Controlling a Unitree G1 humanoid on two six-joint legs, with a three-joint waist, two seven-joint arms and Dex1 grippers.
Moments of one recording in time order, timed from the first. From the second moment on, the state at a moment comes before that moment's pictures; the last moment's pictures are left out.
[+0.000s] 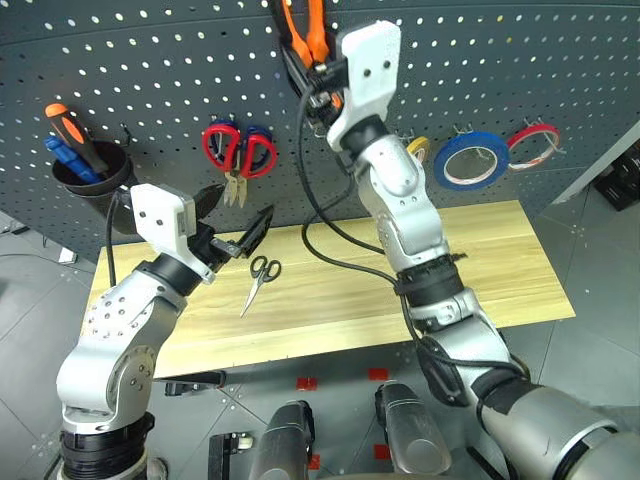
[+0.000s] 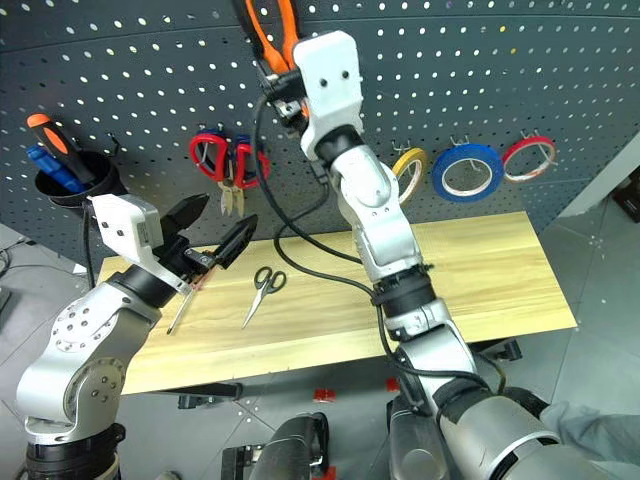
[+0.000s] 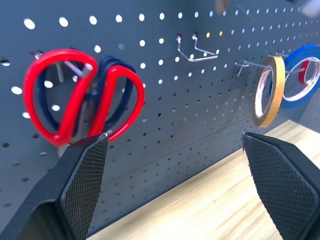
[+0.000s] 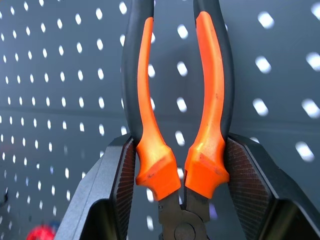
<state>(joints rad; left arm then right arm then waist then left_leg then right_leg) -0.18 0.50 0.24 -0.55 -0.57 0.55 -0.34 -1.12 0.14 0.05 0.45 0.04 -0.13 0.17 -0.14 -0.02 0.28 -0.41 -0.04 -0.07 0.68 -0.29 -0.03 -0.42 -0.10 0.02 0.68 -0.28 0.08</state>
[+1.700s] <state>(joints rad) -0.30 0.45 0.16 -0.39 -0.50 0.50 -0.41 -1.03 0.07 0.01 0.50 0.02 -0.21 0.00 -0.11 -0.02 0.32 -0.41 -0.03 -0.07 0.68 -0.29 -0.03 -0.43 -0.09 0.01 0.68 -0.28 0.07</state>
